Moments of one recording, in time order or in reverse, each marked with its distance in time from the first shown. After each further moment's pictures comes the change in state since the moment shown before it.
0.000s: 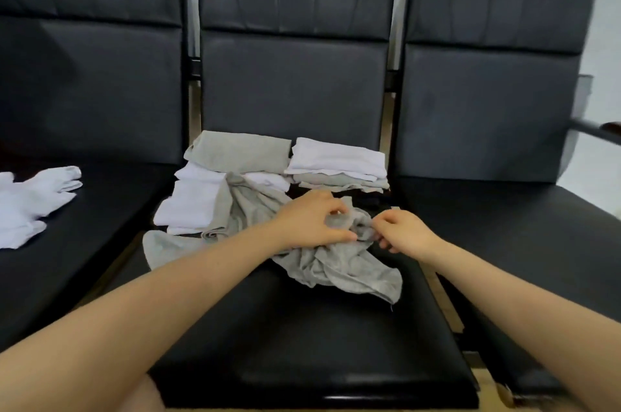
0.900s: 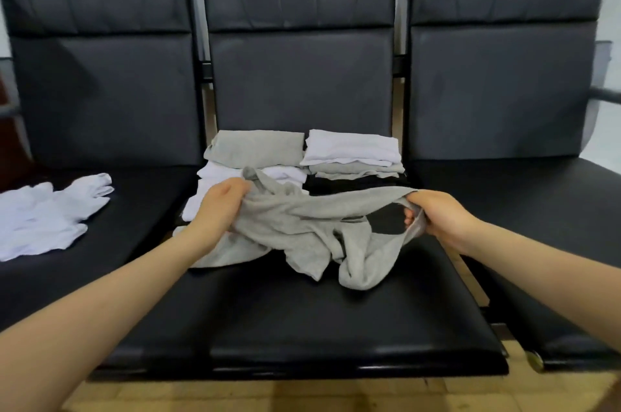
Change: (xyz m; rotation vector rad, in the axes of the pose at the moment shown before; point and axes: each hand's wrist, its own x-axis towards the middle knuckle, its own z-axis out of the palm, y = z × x) left_hand -0.097 -0.062 -0.060 -0.670 0.461 -0.634; right_hand -0.021 -0.003 -0.007 0.621 0.034 0.105
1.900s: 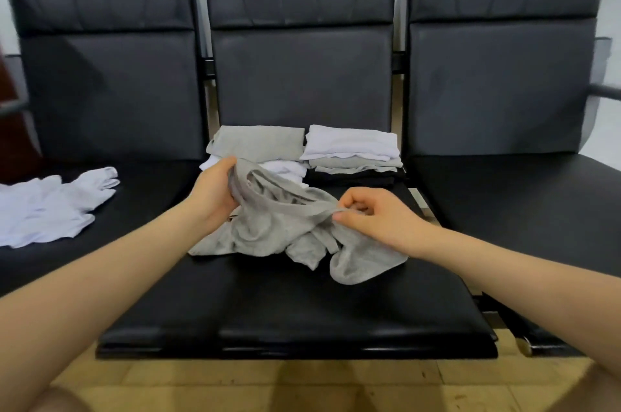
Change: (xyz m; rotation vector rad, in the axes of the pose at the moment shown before) left_hand -0.016 0.031 -0.008 -0.656 -0.145 -0.148; right_hand -0.052 -0.012 0.056 -0.435 -0.342 -0.560
